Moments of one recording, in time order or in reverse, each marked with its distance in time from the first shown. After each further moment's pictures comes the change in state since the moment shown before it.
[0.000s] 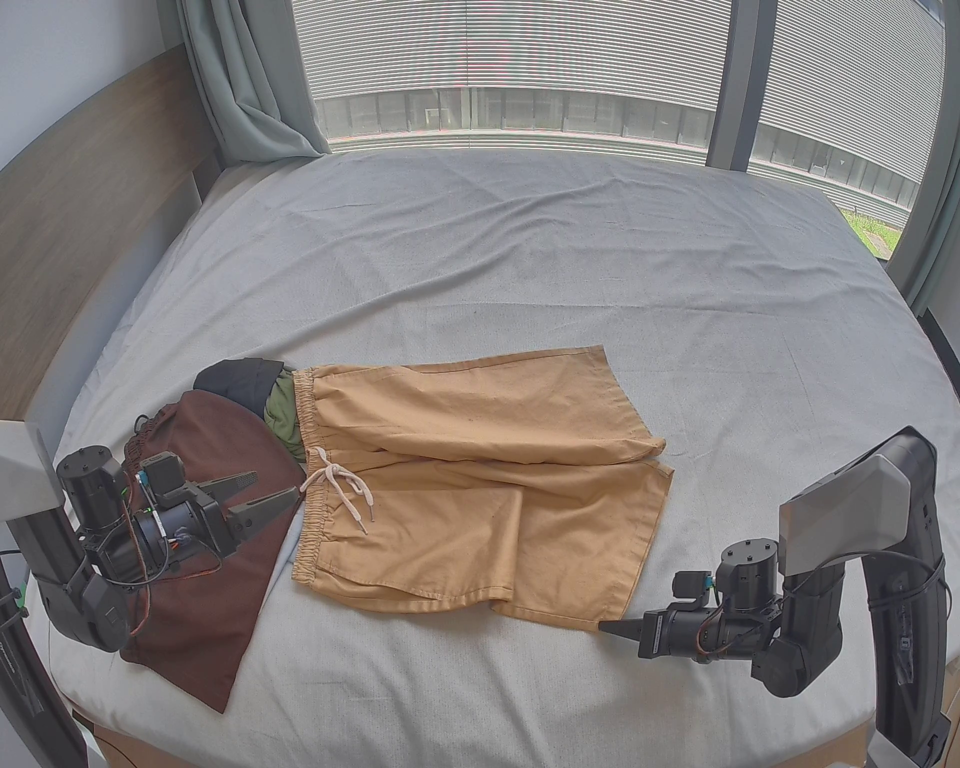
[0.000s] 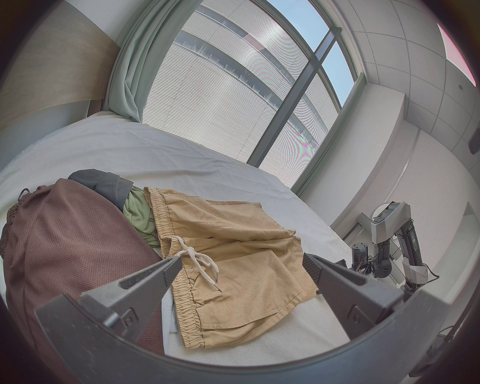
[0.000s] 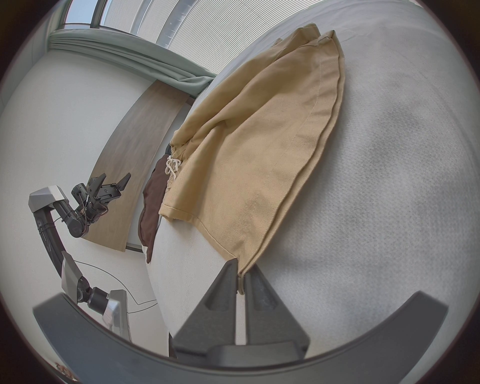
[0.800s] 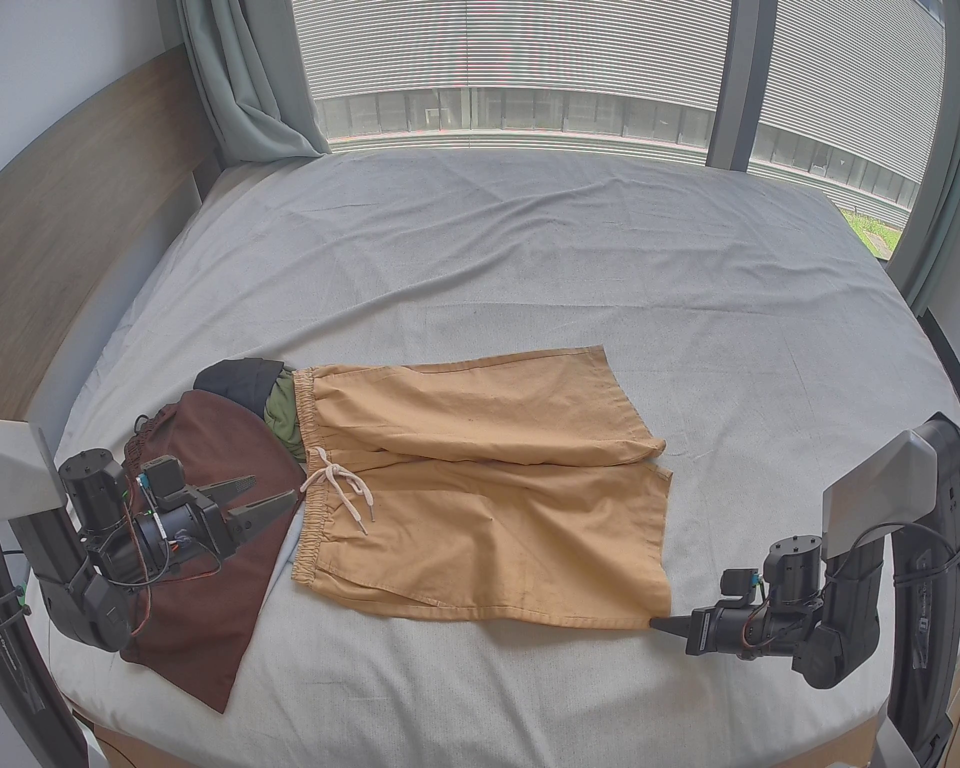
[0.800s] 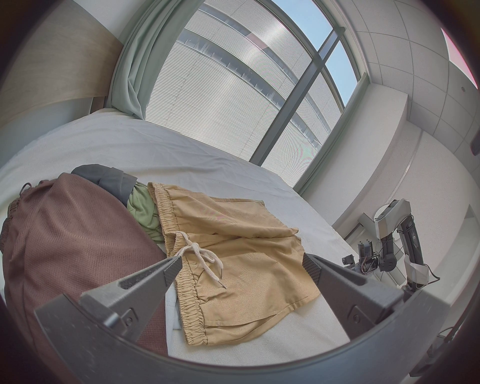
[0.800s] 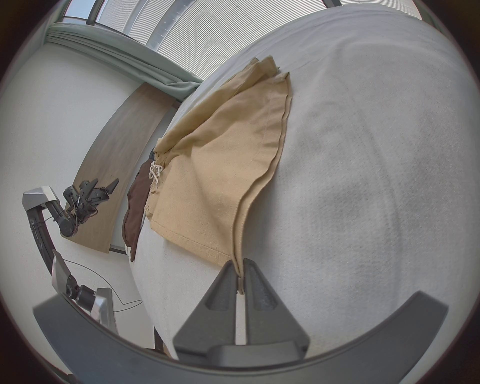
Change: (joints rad) left arm 0.011 0.019 -0.002 0.000 -0.001 0.001; right arm -0.150 -0.053 0.136 -0.001 0.001 -0.123
